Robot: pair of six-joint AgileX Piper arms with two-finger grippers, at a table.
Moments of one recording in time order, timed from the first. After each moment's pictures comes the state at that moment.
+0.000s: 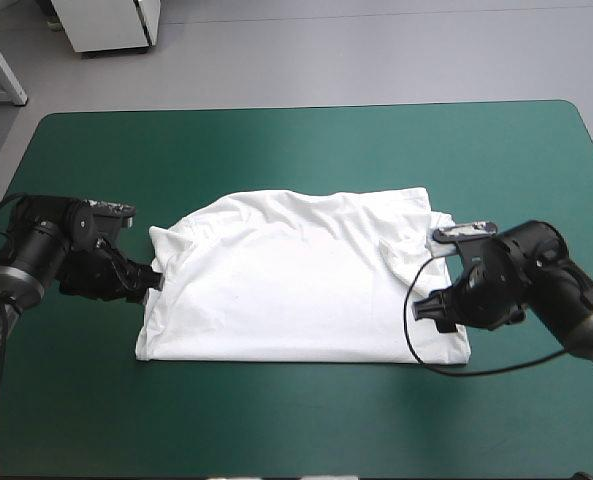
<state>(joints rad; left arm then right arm) -0.09 1.40 -1.17 0.04 1.23 0.05 0.42 1.26 -1.08 -0.07 1.22 0.26</state>
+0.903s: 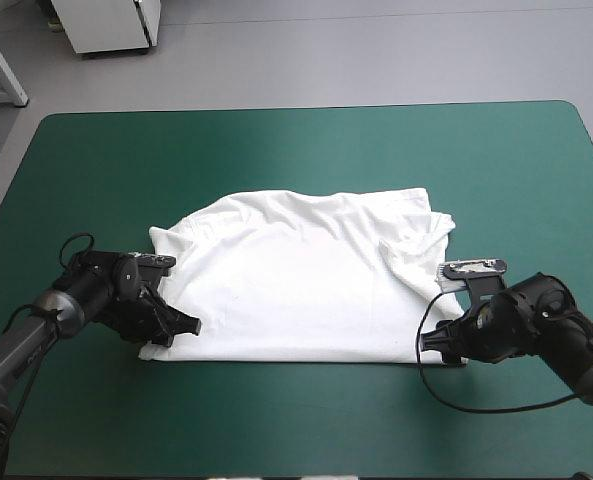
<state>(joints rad) -0.21 1.48 -0.83 -0.07 0.92 0.01 0.42 1.15 -0.81 -0.08 1.00 0.30</state>
